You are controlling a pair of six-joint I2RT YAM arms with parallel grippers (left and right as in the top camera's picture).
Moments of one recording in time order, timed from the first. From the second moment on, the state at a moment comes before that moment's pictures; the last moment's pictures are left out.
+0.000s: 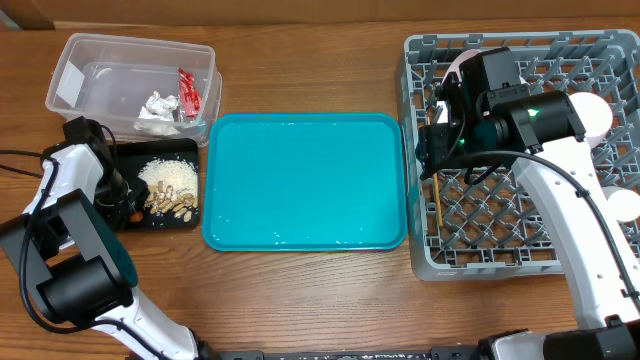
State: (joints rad) left arm 0.45 1.97 1.30 -0.91 -0.15 -0.62; right arm 0.24 1.56 1.56 -1.24 -0.13 0.12
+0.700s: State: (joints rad) left arm 0.10 1.77 1.63 -1.09 0.03 -0.38; right arm 0.24 1.56 1.56 -0.90 -0.30 0.12
